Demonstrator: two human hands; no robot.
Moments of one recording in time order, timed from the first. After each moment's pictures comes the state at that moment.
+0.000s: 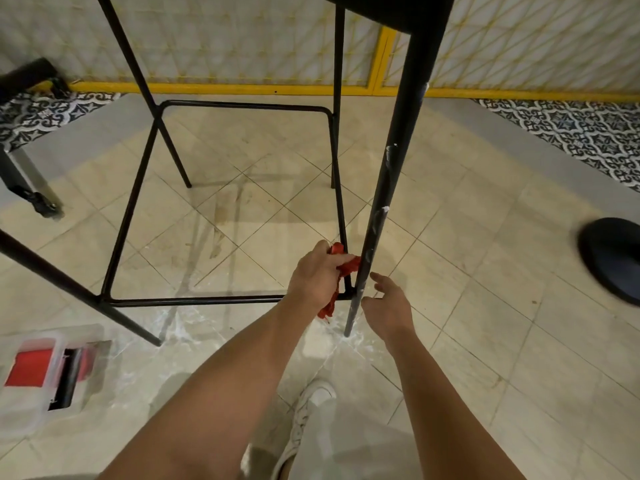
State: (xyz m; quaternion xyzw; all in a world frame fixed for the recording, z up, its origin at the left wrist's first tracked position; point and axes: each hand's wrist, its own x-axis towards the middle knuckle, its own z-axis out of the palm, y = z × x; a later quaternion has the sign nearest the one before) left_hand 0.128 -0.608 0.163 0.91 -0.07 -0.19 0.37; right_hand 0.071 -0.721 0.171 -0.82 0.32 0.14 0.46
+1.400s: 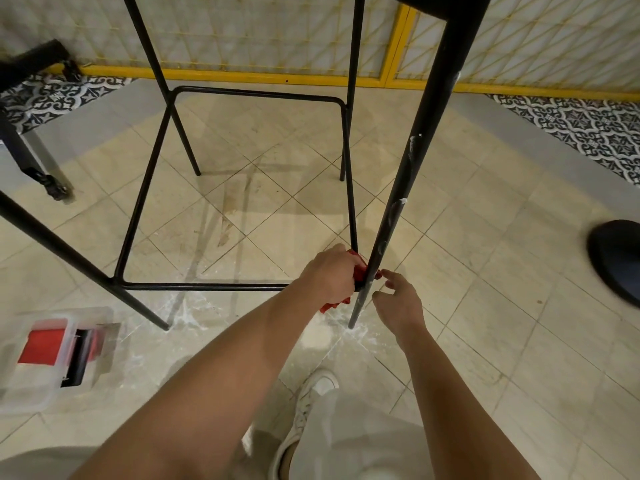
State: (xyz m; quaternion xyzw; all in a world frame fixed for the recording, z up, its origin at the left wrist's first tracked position) left_hand 0.127 -0.609 0.179 0.92 -0.18 -0.25 0.23; right_hand 0.068 -0.724 0.167 -0.83 0.33 0.13 0.44
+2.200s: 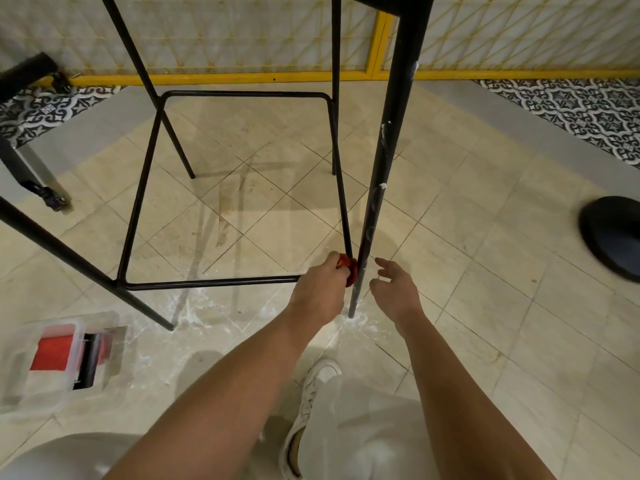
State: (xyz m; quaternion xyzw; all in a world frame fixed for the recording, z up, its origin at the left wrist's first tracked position) left_hand 0.084 -0.598 0.171 0.95 -0.21 -0.18 0.14; right_hand 0.057 -0.726 0.181 -0.79 0.32 0.14 0.50
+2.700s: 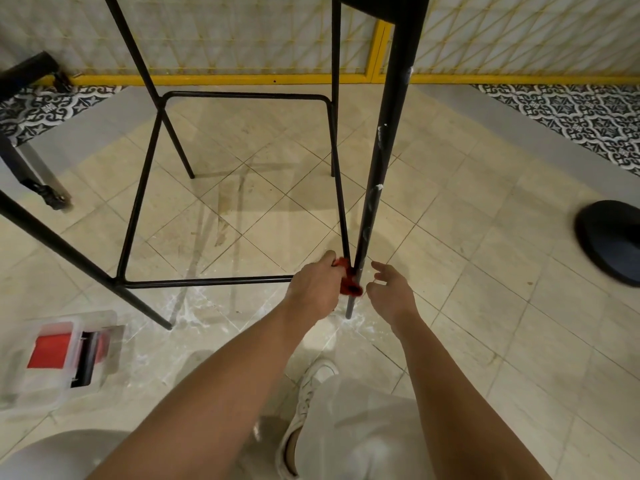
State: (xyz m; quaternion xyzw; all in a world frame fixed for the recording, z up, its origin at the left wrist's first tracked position) left_hand 0.087 -0.596 0.179 0.95 -0.21 -0.20 0.12; right_hand 0.054 -0.727 0.179 -0.80 0.31 0.16 0.49
